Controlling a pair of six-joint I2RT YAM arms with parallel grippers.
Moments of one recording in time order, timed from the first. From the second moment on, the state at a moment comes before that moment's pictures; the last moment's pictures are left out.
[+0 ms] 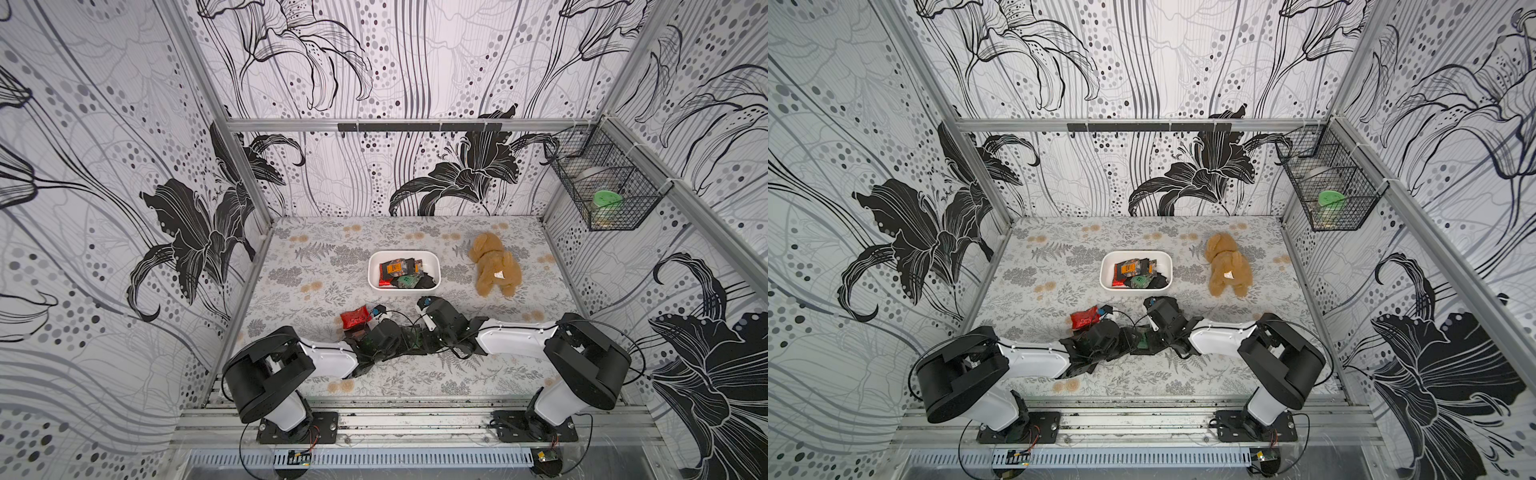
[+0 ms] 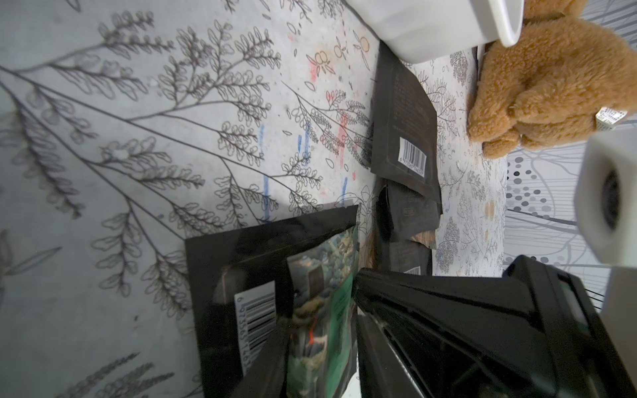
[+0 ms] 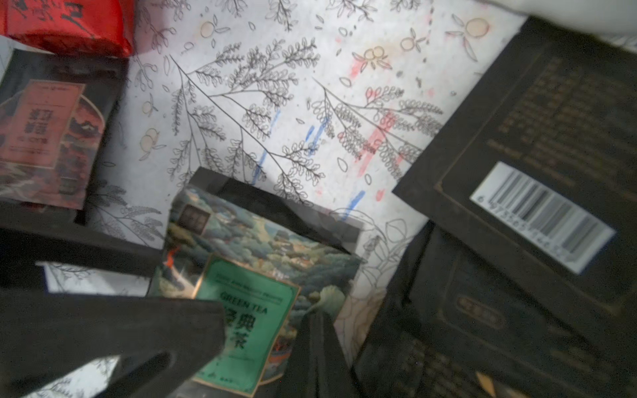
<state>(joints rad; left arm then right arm) -0.91 1.56 0.48 0.38 -0.07 -1.24 0.85 1.60 0.71 -0.06 -0.04 0.34</state>
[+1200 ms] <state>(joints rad) -0.91 1.18 0.92 -0.39 -0.63 -0.91 0.87 0.87 0.38 0.02 0.41 0.46</state>
